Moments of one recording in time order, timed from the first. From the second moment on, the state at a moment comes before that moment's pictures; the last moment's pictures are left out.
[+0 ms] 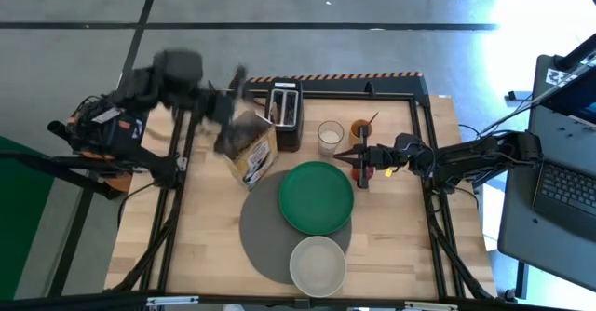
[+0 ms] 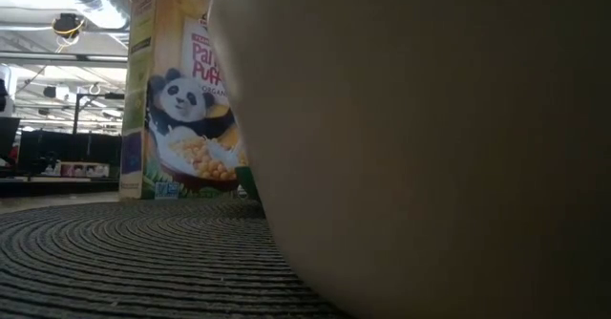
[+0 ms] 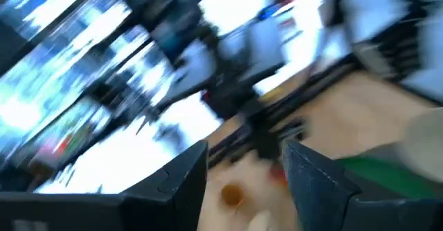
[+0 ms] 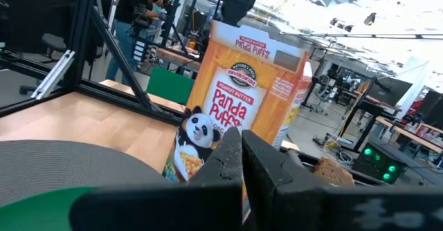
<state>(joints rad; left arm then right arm) 0.17 1.35 1.93 -0.85 0.20 0.65 -0.11 1.20 0.33 1.00 -0.18 -0.34</state>
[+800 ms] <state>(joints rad) 0.44 0.22 0.92 -0.68 0.03 -0.14 -0.11 1.20 0.33 1.06 -0.26 -0.28</state>
